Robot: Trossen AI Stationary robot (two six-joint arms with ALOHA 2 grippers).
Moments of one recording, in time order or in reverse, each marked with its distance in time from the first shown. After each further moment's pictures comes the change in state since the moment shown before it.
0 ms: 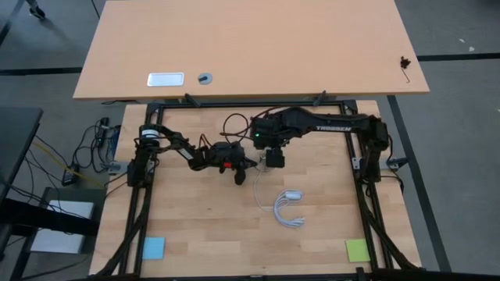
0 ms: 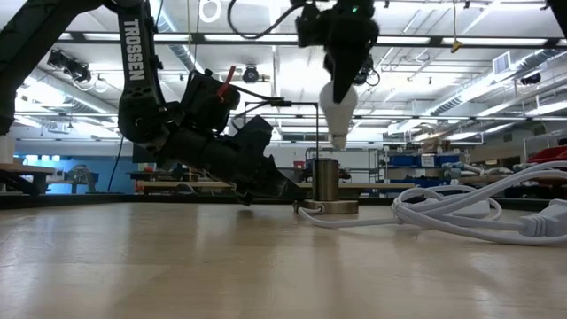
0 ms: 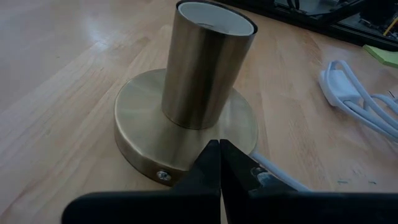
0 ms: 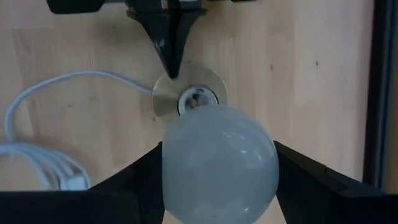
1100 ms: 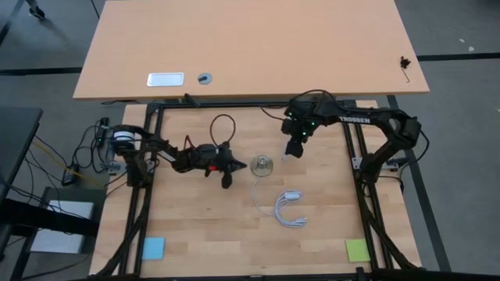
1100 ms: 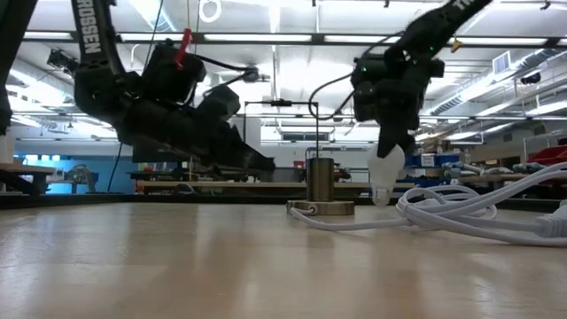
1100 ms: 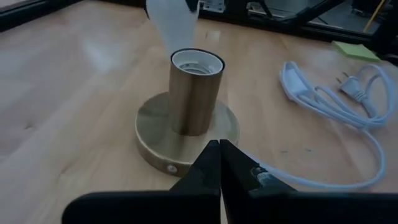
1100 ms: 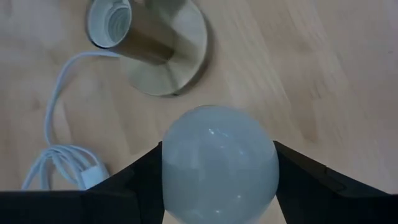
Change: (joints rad) left arm -0.044 -0.262 -0.191 -0.021 -0.033 0.078; right arm -0.404 -0.307 -0.765 0.519 -0.546 0.047
